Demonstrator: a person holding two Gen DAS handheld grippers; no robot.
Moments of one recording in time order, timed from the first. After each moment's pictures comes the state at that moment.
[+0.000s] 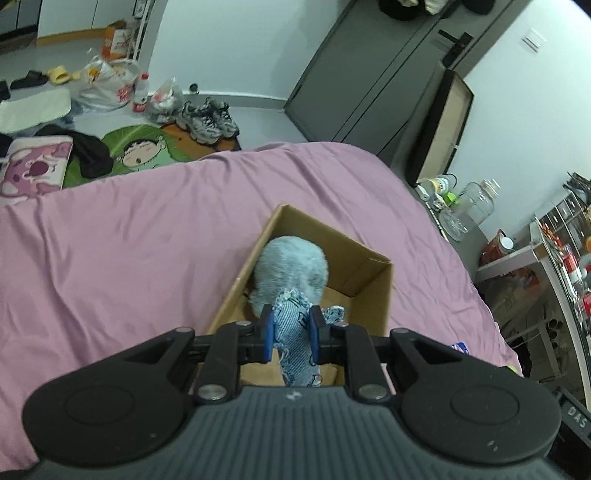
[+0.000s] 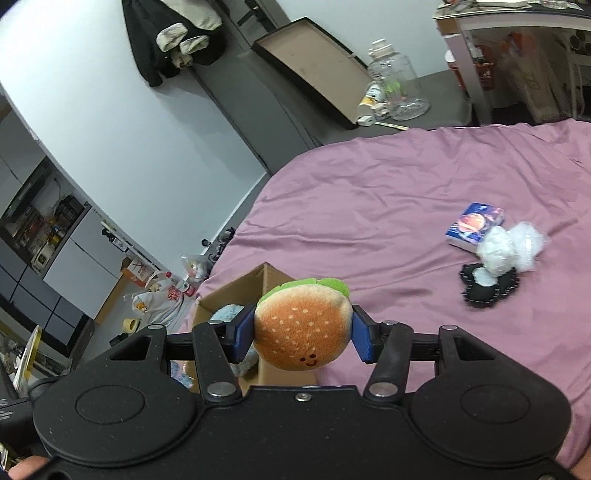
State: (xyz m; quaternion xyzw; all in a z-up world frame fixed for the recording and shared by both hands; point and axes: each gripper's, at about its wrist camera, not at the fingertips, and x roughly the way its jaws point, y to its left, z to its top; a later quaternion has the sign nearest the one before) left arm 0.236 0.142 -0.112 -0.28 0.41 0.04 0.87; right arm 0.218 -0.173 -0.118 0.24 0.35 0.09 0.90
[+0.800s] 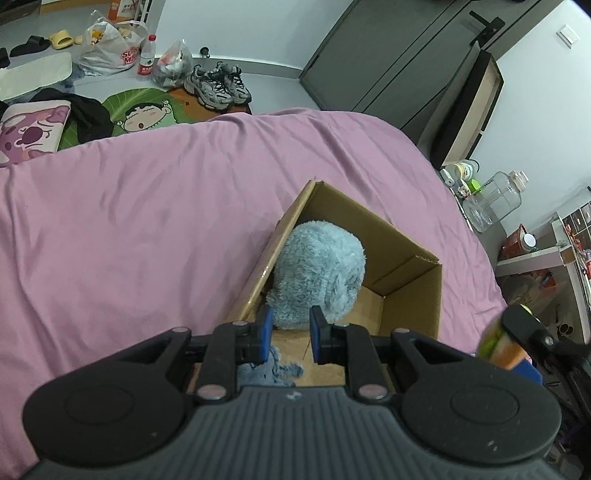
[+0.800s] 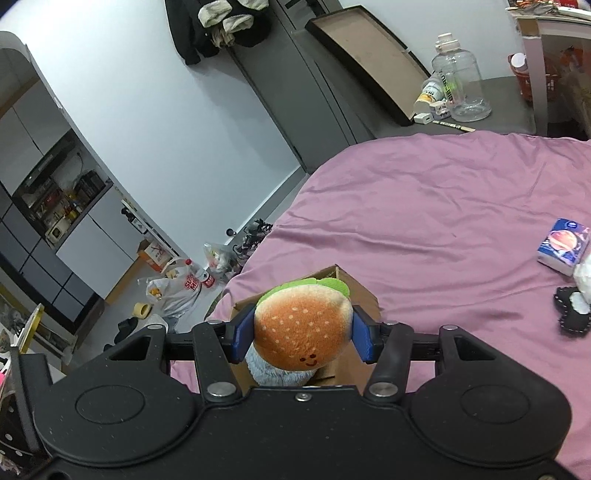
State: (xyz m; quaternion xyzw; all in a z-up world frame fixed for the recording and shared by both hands) left arm 0.280 0.157 -0.164 -0.30 0.45 0.05 0.84; right arm 0.272 -0.092 -0.135 0.20 0.34 0.13 0.91
